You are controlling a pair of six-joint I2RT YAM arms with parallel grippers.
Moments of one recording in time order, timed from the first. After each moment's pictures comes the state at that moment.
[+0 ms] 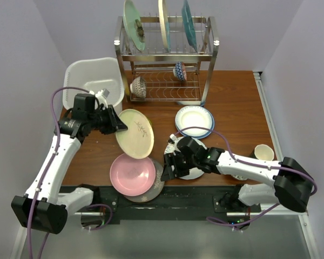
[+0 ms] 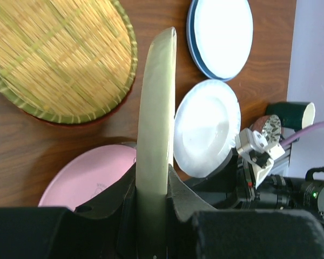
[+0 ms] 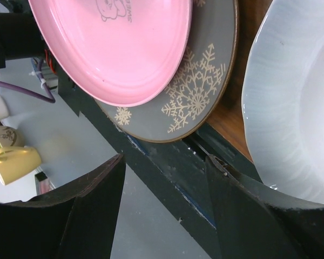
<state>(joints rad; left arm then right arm) -0.18 1.08 1.10 -0.80 0.42 -0.53 0.99 1.26 0.68 -0.27 -0.32 0.78</state>
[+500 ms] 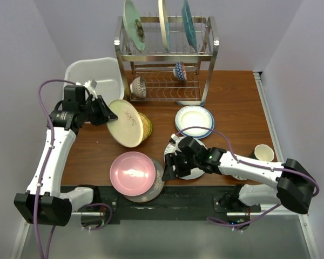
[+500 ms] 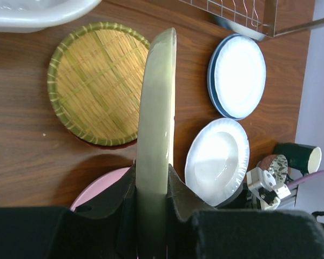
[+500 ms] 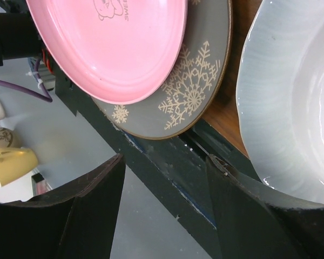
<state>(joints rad) -0.07 1.15 1.23 -0.84 0.35 -0.51 0.99 1.23 0.68 -0.29 -0.30 0.77</state>
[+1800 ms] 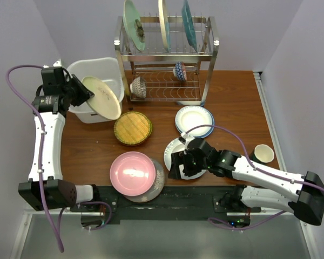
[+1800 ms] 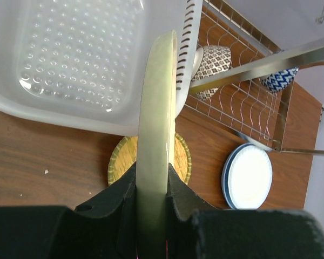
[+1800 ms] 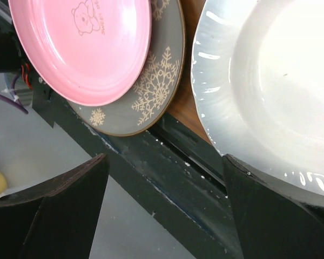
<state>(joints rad) 0.13 1.30 1.48 -0.80 0.17 -0.55 0.99 1.04 0.67 -0.45 -0.14 0.71</state>
